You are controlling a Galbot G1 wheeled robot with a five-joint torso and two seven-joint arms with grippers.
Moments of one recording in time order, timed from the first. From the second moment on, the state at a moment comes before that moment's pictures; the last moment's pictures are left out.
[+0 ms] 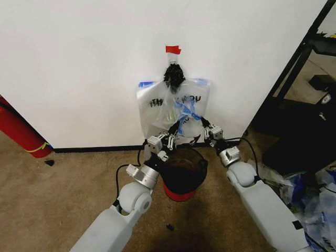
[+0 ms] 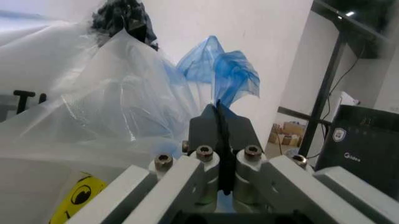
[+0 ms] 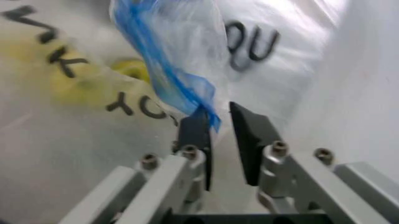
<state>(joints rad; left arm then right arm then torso) 1.01 -1.22 0.01 -1.86 -0.53 -0.33 0.06 -0.82 1.13 0.18 1.46 0.07 0.34 -0.13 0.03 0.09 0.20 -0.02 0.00</state>
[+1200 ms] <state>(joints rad) 1.05 -1.19 -0.04 -1.87 -0.53 -0.36 0.06 -0.60 1.22 0.22 1.30 -0.57 0.55 -0.38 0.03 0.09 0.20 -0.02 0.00</state>
